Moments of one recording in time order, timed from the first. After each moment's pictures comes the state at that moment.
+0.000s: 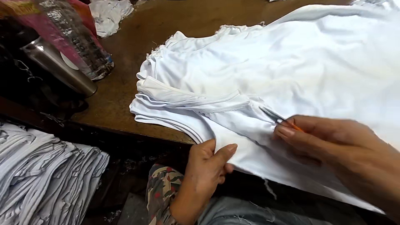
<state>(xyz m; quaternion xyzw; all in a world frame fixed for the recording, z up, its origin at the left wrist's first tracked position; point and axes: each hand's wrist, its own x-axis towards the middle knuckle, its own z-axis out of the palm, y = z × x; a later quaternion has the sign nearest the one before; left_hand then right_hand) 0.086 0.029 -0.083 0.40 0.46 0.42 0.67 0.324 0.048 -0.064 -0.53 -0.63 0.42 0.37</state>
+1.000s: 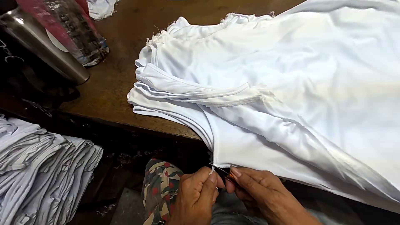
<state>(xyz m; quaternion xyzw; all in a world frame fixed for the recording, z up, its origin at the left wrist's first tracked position) 0.048 -0.026 -0.136 0.59 0.43 0.46 0.51 0.237 -0.014 -0.118 -0.48 -0.46 0.67 0.34</state>
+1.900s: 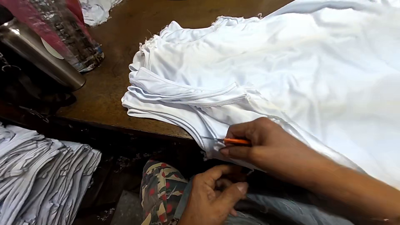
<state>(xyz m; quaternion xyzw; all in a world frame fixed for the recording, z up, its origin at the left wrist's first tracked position) 0.084 -0.024 -0.126 0.52 0.36 0.44 0.63 0.256 0.063 -0.056 -0.52 -0.74 0.37 0.20</state>
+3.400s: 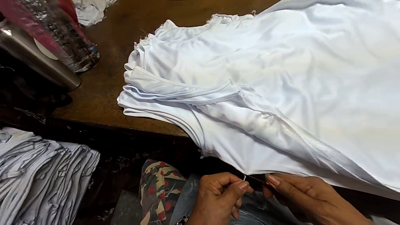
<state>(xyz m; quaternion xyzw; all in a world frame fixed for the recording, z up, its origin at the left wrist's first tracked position) 0.101 -0.035 -0.149 0.47 0.35 0.43 0.69 0.326 -0.042 -0.120 -0.55 -0.55 0.55 0.30</state>
